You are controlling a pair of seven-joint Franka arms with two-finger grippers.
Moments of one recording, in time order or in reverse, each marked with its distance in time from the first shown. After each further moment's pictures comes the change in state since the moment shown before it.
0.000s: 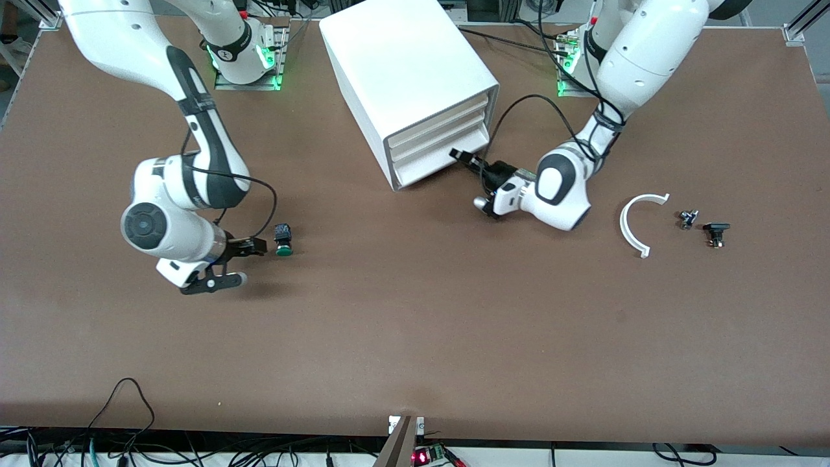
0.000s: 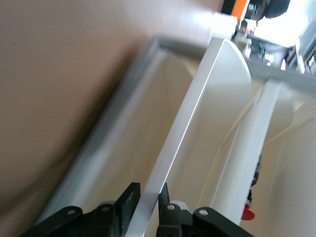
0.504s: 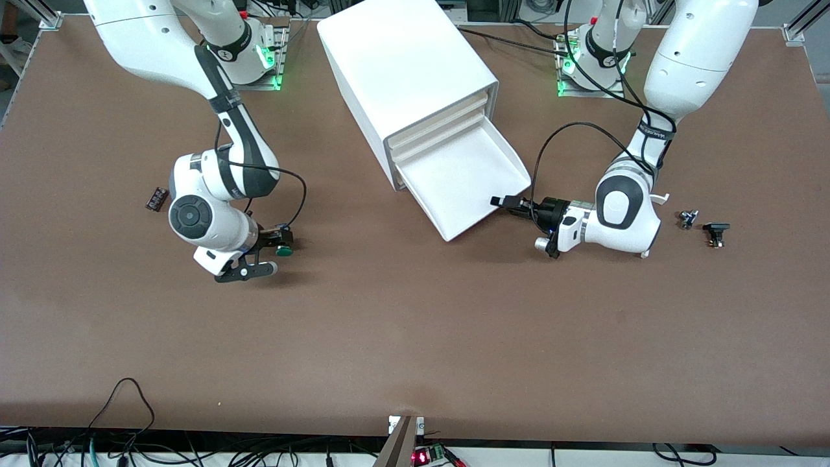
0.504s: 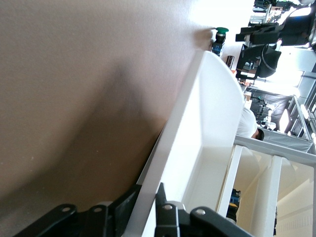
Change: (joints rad) left arm 0.075 -0.020 0.111 0.078 0.000 0.007 0.023; right arm 0.039 -0.010 0.036 -0.096 -0.026 0.068 0.050
